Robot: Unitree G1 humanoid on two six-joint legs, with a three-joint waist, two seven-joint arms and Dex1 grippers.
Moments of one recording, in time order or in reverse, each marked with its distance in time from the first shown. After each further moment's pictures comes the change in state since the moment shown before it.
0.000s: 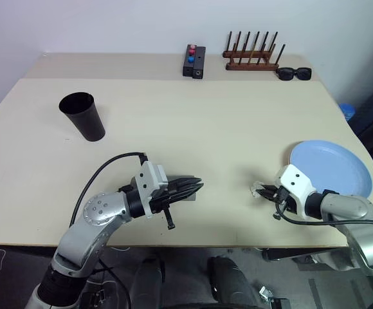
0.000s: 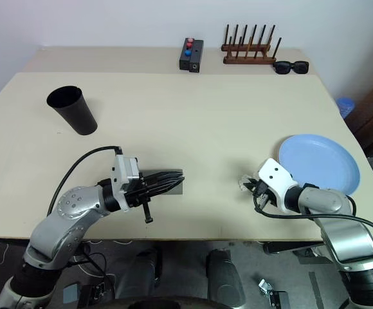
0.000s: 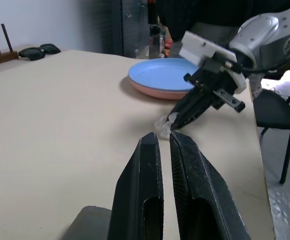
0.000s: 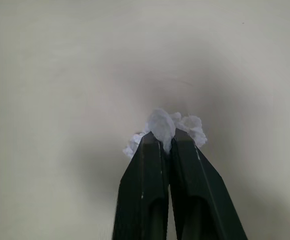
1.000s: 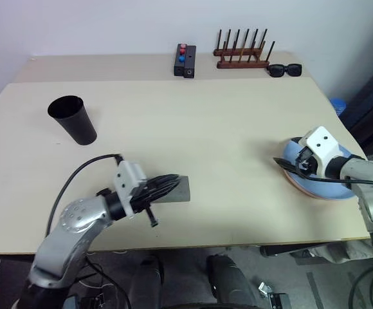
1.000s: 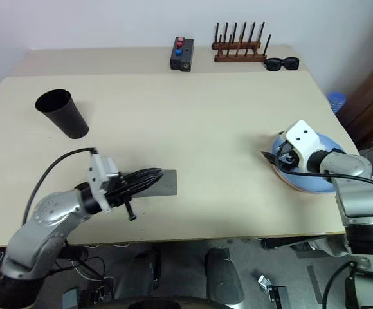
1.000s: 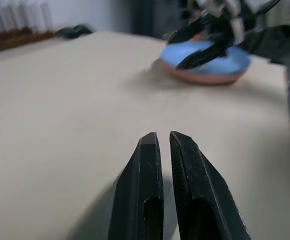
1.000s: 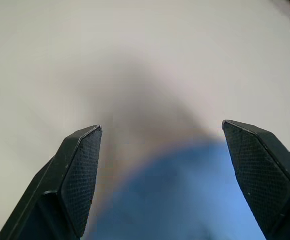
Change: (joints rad) left arm 0.236 0.092 0.258 -0.068 -0.042 0.020 0.058; right arm -0.331 0.007 0.003 0.437 -0.063 -0.250 0.007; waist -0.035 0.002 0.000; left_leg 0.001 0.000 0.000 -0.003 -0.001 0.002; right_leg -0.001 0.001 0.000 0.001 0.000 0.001
